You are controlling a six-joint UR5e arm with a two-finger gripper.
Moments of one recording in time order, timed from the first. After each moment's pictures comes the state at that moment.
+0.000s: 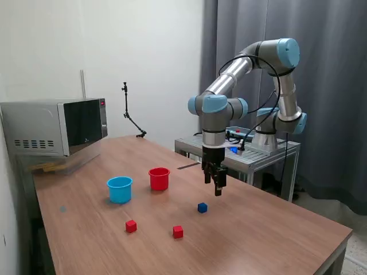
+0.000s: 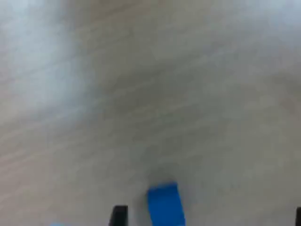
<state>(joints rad) 0.09 -0.90 1.47 -2.10 -1.56 -2.64</state>
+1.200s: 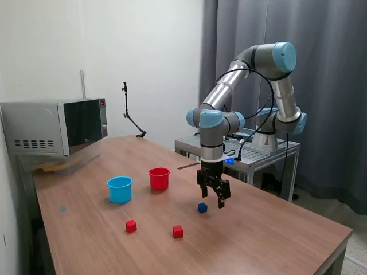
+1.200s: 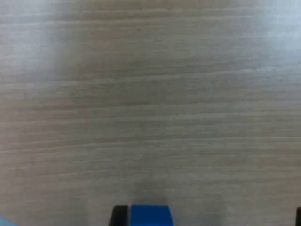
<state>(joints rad) 0.08 -0.83 1.50 -2.20 -1.52 -2.93</state>
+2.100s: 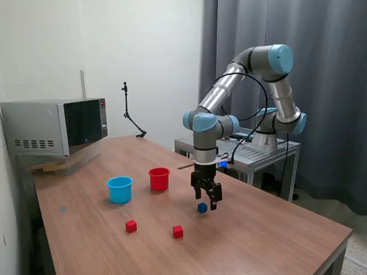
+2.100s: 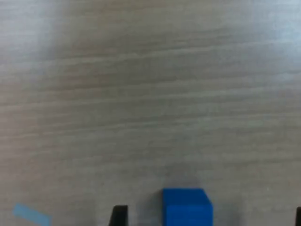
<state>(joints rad) 0.05 -0.80 1.48 -2.23 -1.52 -2.93</state>
